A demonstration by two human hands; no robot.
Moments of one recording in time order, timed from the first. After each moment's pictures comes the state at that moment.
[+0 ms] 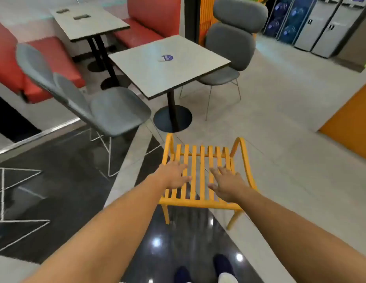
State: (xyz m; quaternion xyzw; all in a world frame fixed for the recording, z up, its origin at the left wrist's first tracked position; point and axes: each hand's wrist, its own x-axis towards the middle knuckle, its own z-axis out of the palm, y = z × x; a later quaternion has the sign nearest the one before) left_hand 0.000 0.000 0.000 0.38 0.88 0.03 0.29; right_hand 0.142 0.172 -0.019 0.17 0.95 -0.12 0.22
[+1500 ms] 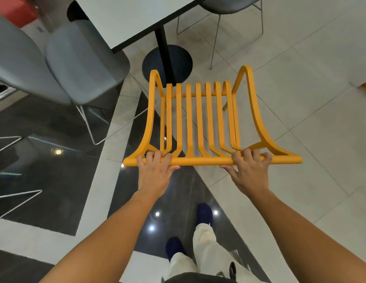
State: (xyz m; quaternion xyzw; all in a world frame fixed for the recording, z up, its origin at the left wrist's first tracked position) left_hand -0.087 0.105 -0.156 0.34 0.94 -0.03 0.03; right_hand 0.060 0.366 -0.181 0.20 0.98 -0.01 -0.01
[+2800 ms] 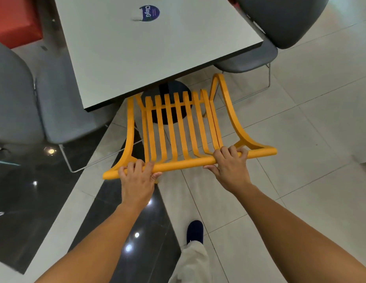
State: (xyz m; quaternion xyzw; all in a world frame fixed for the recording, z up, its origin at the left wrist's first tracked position) left_hand -0.290 0.322 -0.165 0.19 0.98 0.02 -0.03; right_hand -0.236 0.613 -0.173 0.04 1.00 -0.03 -0.03
